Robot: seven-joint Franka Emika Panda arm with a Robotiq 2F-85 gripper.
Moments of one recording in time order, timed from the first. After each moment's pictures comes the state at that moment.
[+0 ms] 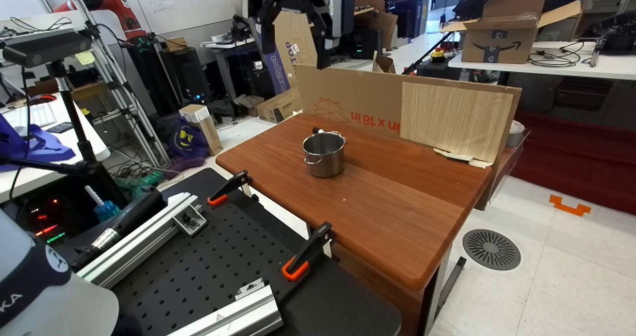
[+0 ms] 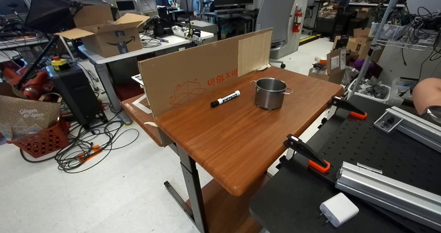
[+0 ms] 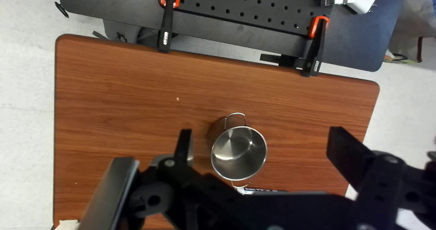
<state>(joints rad) 0.02 -0.33 -0.23 -2.45 0.07 2.00 -0.48</state>
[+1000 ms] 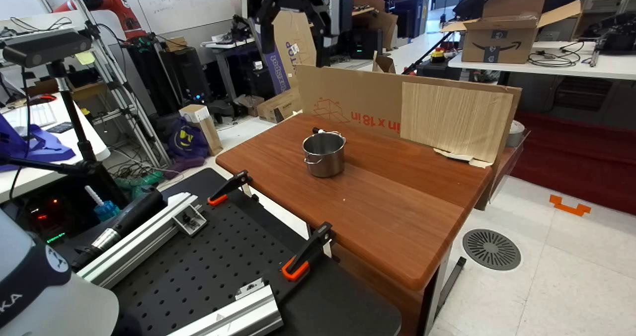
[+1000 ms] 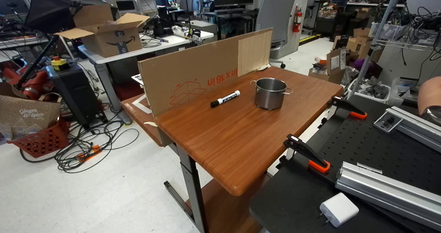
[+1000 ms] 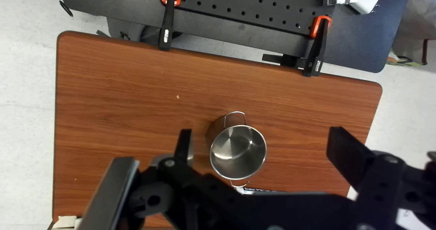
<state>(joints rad) 0.01 -0.32 -0.21 -2.44 0.06 2.01 -0.47</state>
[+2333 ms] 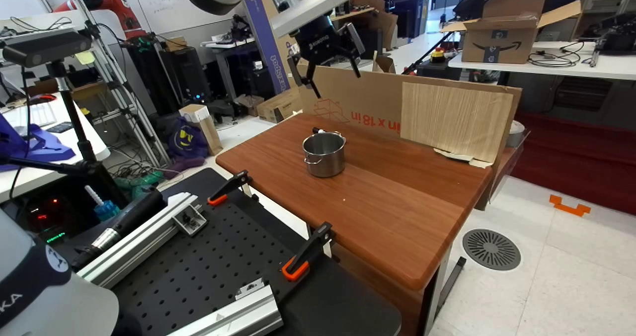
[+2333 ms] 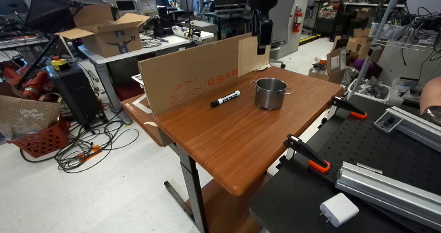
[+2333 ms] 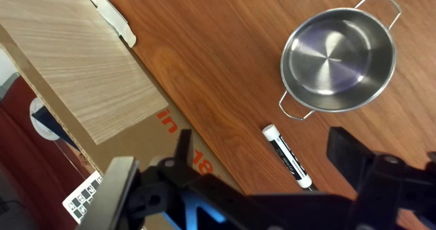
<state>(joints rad) 0.06 0.15 0.05 -2.30 -0.57 2.60 -0.37</state>
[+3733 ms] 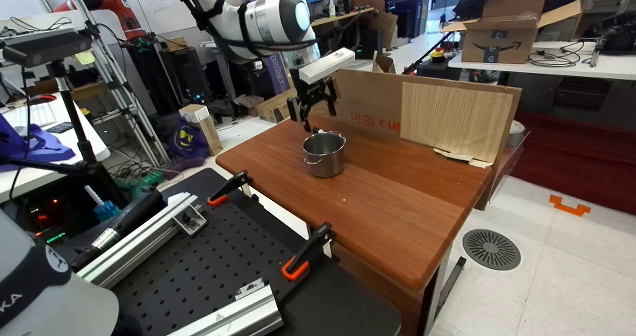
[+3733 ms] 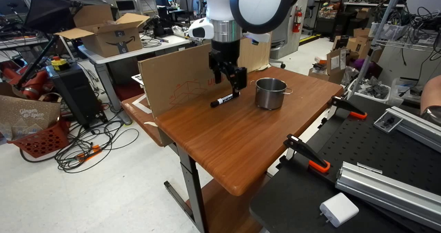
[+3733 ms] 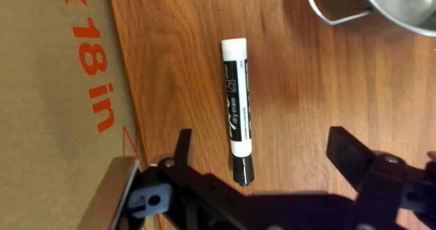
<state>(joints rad) 0.07 0.54 0.16 -2.05 -0.46 2.65 -0.90</state>
